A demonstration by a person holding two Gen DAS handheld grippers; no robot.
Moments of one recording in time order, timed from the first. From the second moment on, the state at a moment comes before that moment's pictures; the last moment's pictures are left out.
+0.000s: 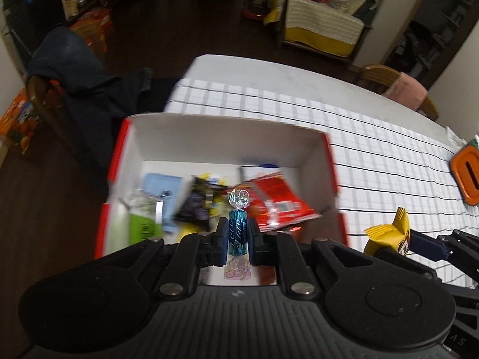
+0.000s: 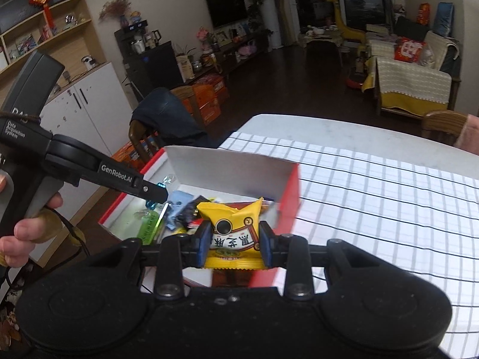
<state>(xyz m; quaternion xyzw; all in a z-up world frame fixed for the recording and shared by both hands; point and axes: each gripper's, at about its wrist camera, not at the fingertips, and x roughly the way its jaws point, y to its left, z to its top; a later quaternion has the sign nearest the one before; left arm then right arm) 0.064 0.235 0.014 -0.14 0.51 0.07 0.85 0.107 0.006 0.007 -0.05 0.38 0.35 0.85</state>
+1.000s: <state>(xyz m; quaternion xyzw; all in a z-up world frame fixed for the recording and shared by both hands) 0.134 0.214 -0.108 -0.07 0.57 0.07 0.82 0.127 0.094 -0.088 -0.07 0.48 0.30 0.82</state>
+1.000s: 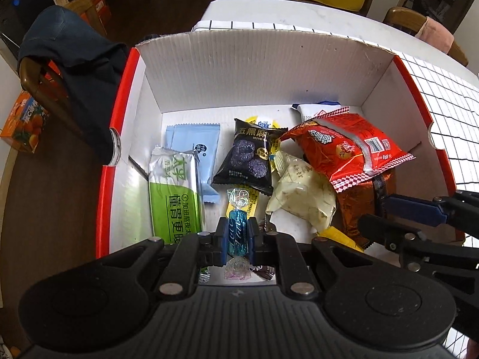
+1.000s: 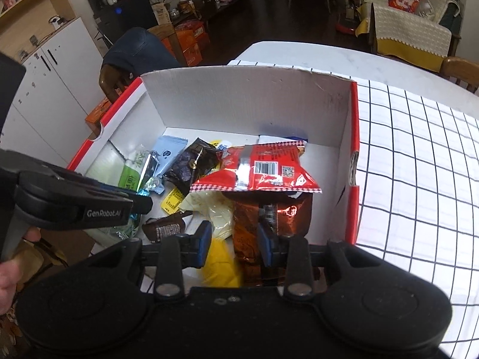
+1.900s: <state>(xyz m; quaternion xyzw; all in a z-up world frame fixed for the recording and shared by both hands) 0.075 0.203 -0.038 -0.07 0.47 0.06 0.88 0.096 0.048 -0.029 0.02 0.42 0.31 0.86</state>
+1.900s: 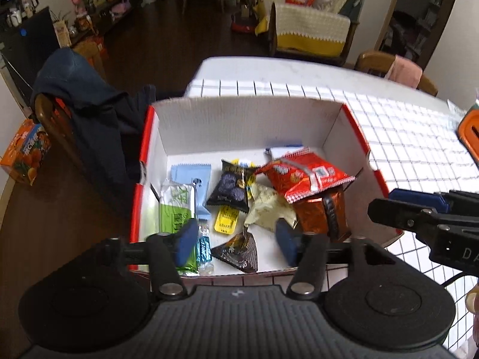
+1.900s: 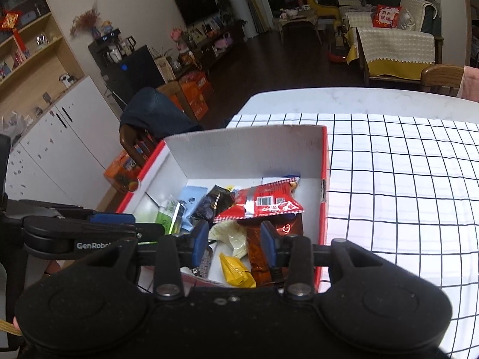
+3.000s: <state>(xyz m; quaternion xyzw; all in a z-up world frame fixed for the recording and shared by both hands) 0.014 0.195 -0.001 -0.06 0.36 0.04 0.93 0.042 0.038 0.005 0.02 0.31 0.33 0.89</state>
